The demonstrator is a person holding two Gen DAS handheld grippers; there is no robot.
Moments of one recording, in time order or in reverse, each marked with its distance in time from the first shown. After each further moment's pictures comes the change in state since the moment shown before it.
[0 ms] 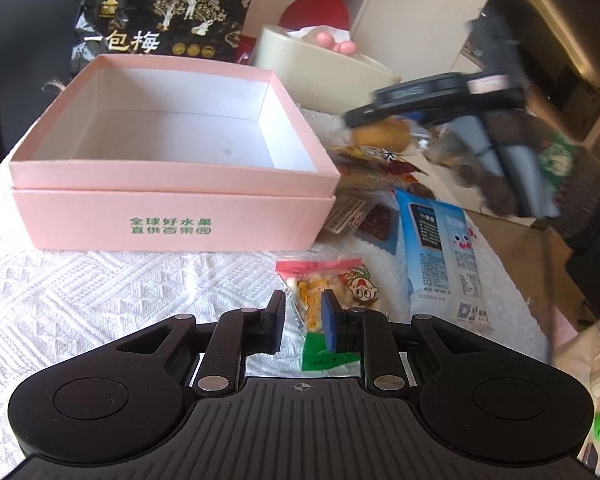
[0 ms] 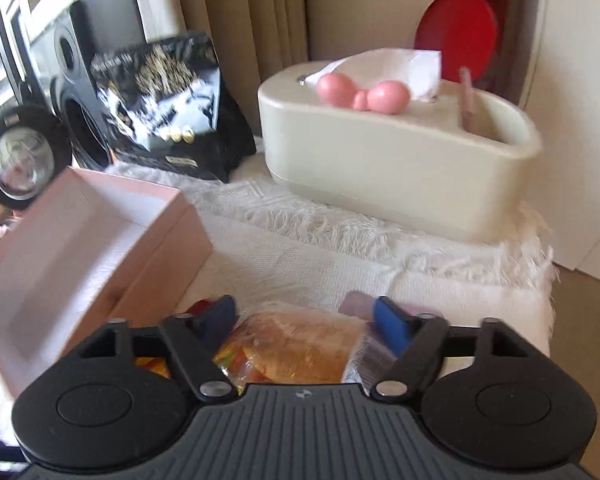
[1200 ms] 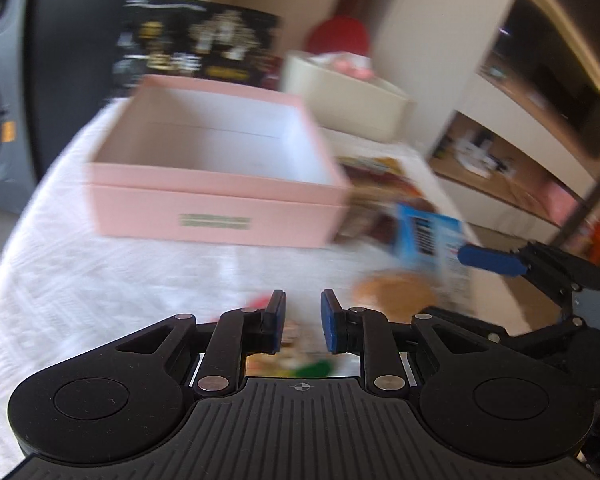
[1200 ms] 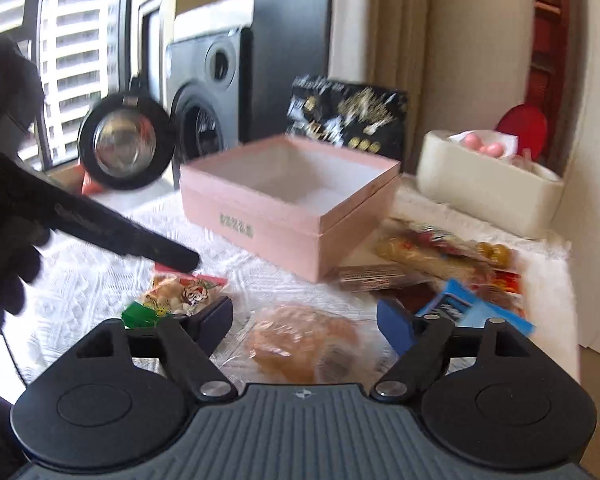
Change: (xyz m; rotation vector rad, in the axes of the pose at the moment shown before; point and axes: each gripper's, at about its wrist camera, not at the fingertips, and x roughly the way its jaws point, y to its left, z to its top) left arm -0.049 -0.012 -0.007 -0.018 -0.032 0.042; right arm -0.129 0.125 -0.199 -0.252 -0.284 0.082
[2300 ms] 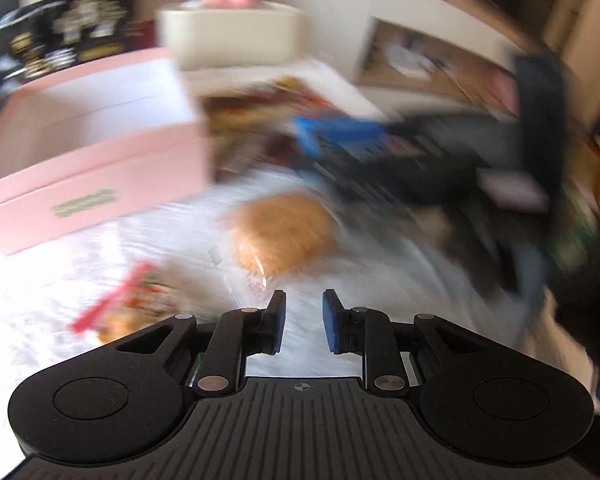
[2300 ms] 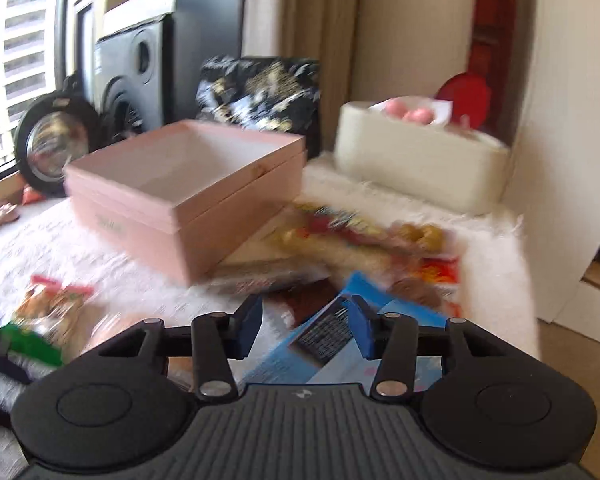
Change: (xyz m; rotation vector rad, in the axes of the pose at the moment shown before) left arm 0.032 -0.052 -0.014 0.228 0.159 -0.046; right arm 0.057 -0.056 -0.003 0.060 0.053 -0.126
